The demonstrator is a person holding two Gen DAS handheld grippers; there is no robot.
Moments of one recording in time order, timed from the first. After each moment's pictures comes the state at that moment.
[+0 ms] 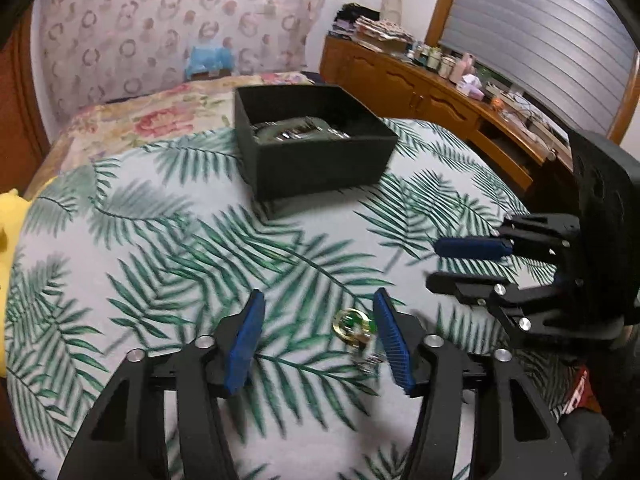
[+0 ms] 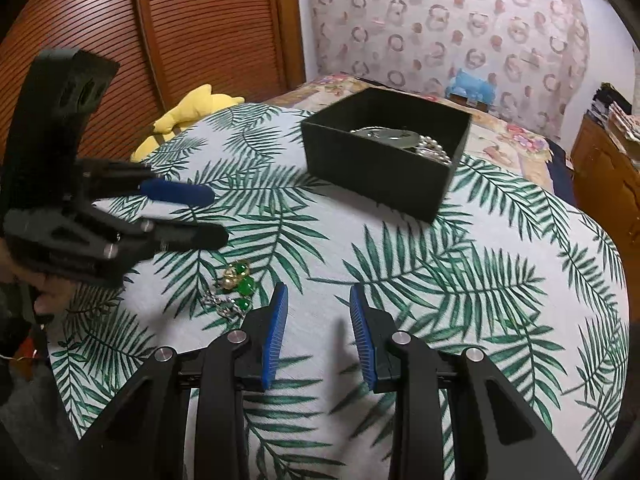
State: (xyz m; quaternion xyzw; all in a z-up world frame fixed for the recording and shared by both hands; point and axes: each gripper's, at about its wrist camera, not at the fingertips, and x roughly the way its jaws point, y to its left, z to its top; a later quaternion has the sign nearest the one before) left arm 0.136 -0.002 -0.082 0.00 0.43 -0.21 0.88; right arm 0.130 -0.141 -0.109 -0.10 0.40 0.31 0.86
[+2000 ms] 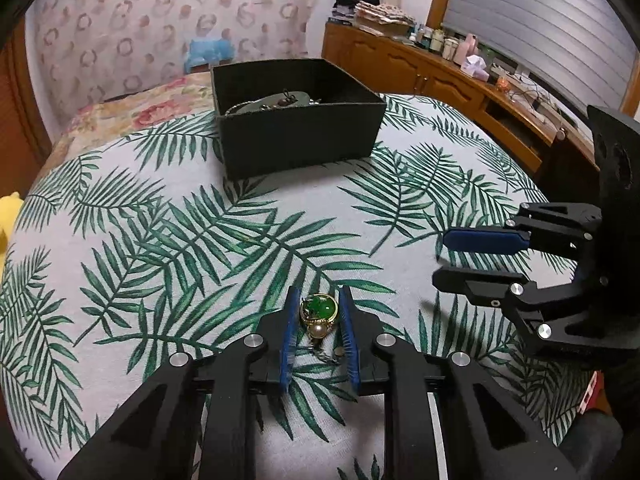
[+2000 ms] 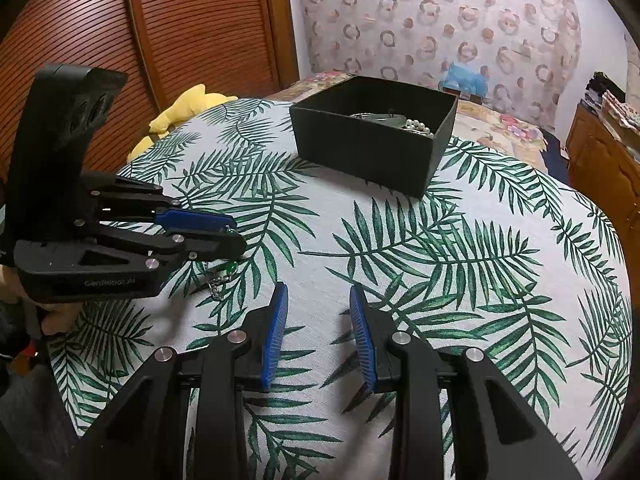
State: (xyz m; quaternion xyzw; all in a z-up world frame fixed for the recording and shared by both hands) left arm 0.136 -0.028 -0.099 0.03 0.45 -0.18 0.88; right arm 0.123 -0.149 -0.117 -0.09 0.40 0.31 0.86
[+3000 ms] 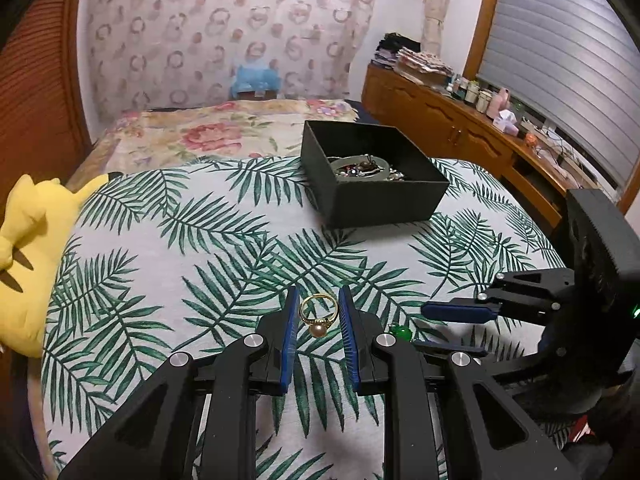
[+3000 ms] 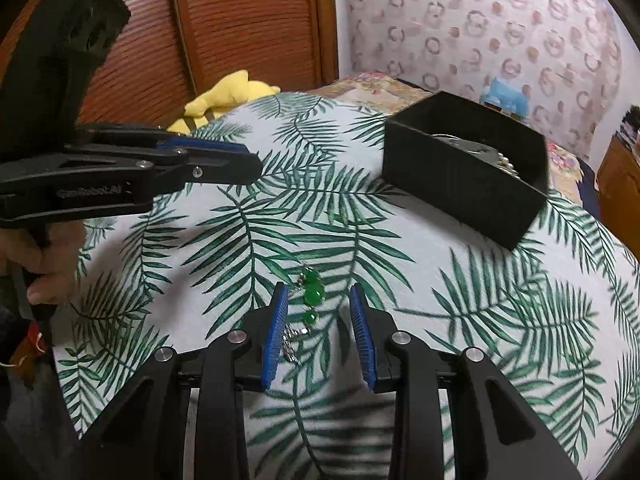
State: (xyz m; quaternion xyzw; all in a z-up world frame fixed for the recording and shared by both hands) left arm 0.130 0.038 -0.063 -0.02 0.39 -0.13 0.91; right arm 0.130 -0.076 -0.122 -0.14 0.40 0.36 0.83
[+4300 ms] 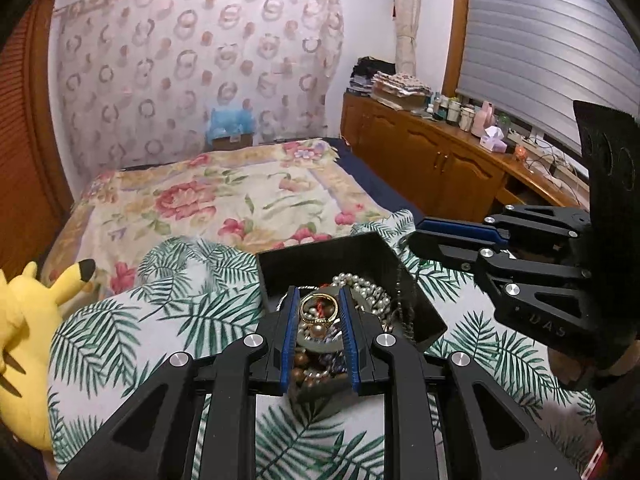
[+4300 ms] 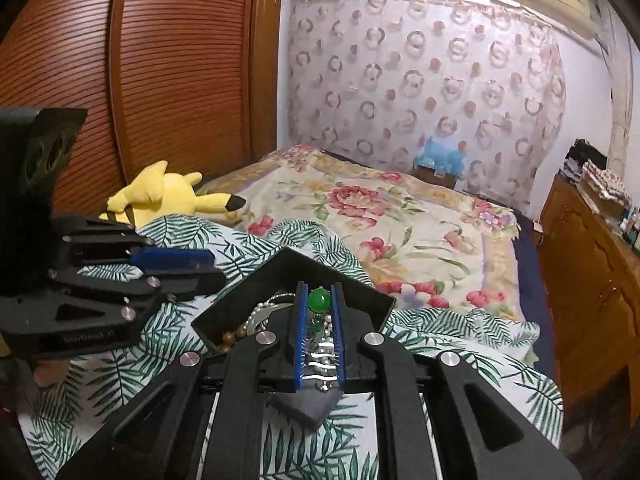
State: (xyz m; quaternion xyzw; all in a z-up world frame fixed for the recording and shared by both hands) left arm 0.243 -0.014 -0.015 0.02 0.33 -0.16 0.93; right arm 0.259 -0.142 -0.023 -0.09 0.28 0.28 0.91
